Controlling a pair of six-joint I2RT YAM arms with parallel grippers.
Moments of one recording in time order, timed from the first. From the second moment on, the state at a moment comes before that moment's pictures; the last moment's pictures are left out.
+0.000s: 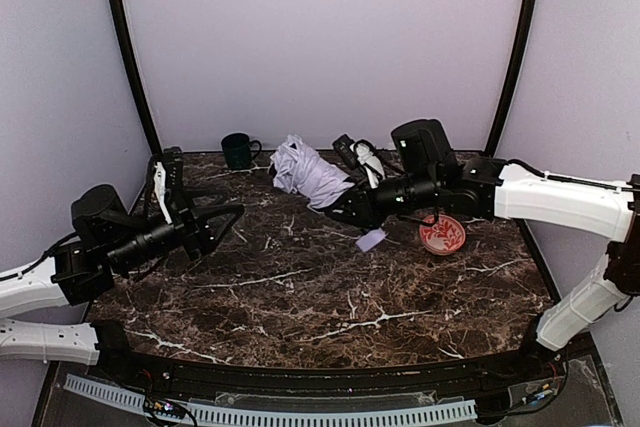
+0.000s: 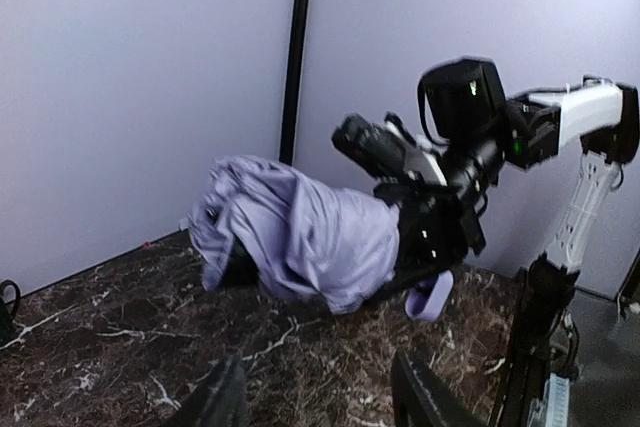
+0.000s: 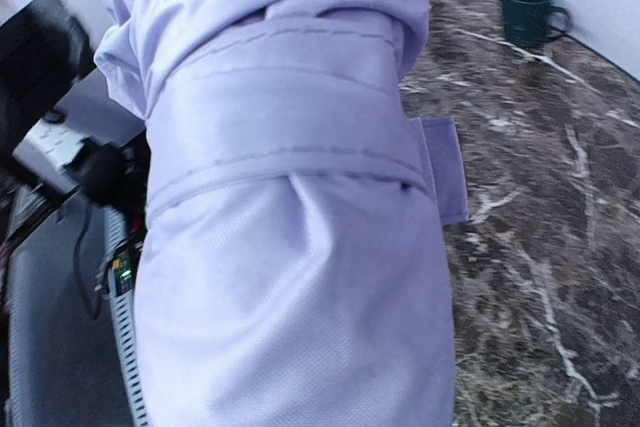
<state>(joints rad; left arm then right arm) -0.91 0.71 0.58 0.20 0.02 -0.10 0.90 1.45 1.18 -0.24 -0.43 0.17</state>
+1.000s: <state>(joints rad) -0.91 1.01 0.58 0.47 -0.19 -0.64 1.21 1.64 1.07 0.25 0.23 0.21</state>
